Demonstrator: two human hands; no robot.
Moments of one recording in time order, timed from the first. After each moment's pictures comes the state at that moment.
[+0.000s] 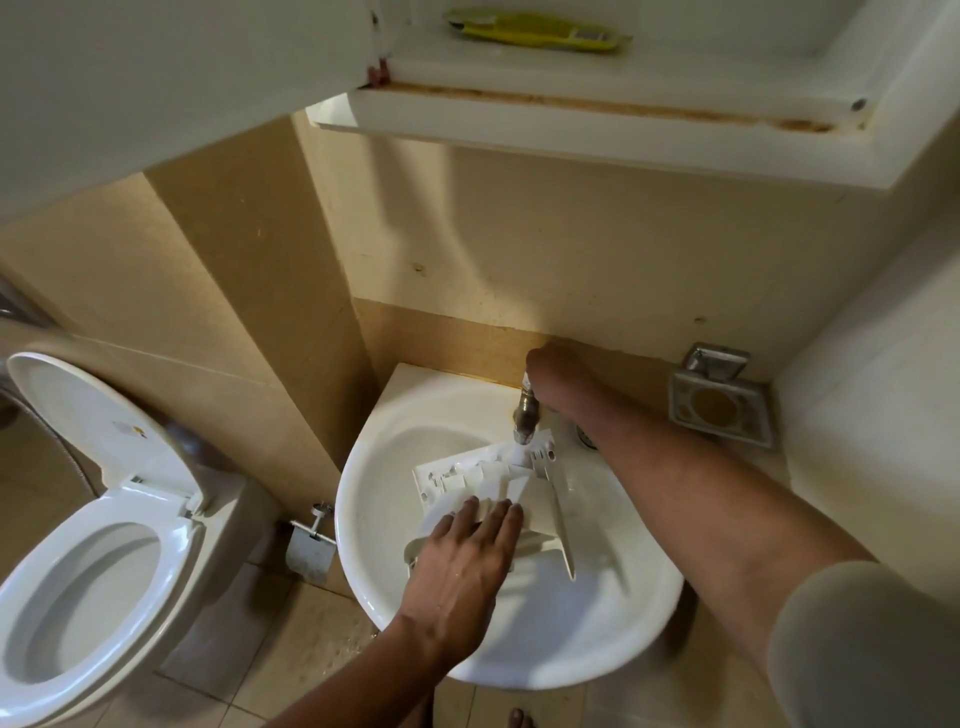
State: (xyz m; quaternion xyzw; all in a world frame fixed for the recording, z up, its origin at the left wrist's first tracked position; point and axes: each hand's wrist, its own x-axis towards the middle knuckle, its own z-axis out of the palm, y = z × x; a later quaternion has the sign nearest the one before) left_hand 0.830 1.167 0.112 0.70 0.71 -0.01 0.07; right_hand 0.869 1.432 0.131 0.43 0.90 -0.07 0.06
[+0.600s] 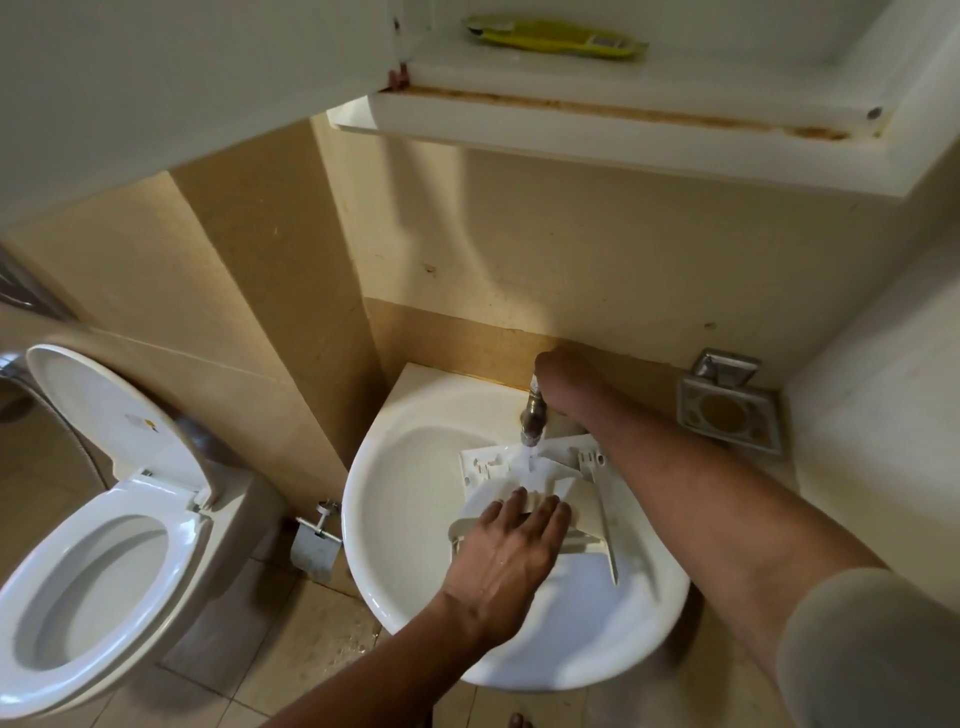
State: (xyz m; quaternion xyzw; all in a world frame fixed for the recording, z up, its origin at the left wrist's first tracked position) left_hand 0.850 1.188 0.118 0.75 0.65 -0.03 0.05; right_hand 0.871 1.432 0.130 0.43 0.90 -0.06 0.07
